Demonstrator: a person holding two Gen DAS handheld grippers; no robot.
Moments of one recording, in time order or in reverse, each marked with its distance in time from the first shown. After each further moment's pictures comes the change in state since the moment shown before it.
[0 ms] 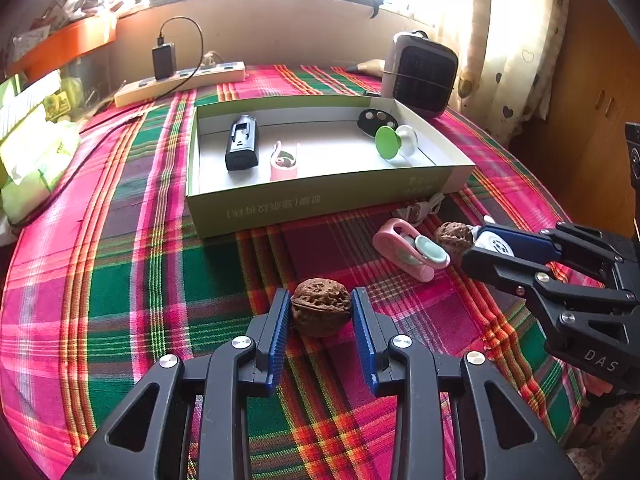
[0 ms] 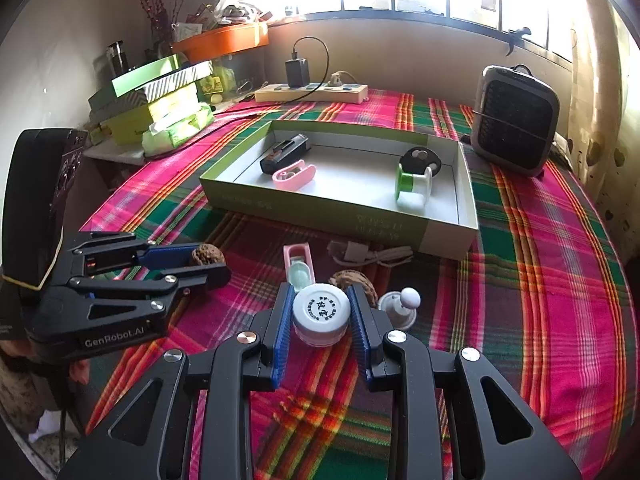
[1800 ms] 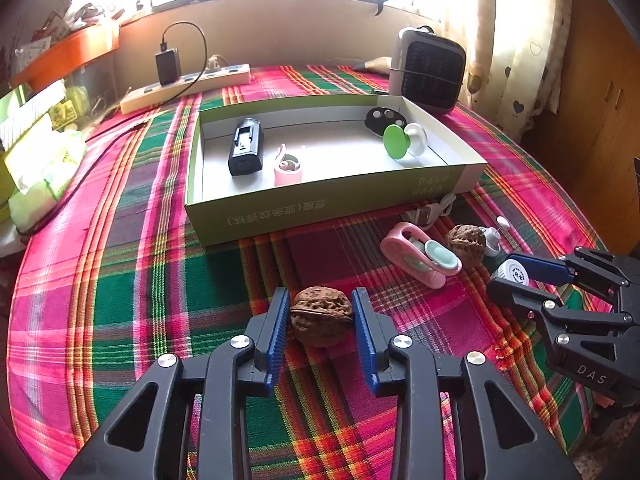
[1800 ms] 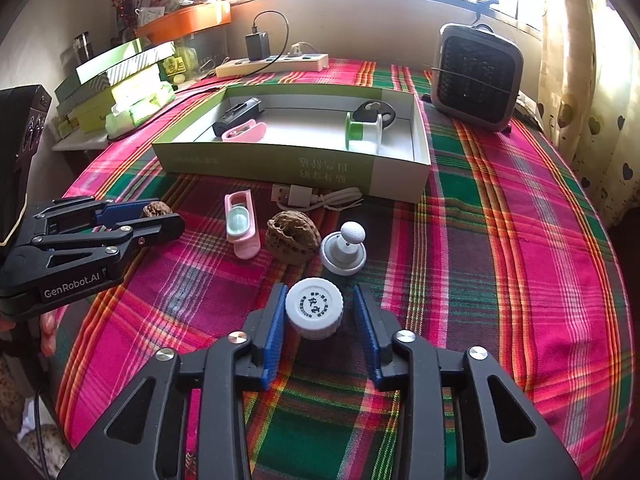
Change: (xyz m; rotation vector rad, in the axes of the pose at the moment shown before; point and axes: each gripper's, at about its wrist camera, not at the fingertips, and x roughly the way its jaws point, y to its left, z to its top) left arm 0.003 -0.002 0.002 0.021 0.000 0.052; right arm 0.007 -0.019 -0.020 0.059 0.079 -0.096
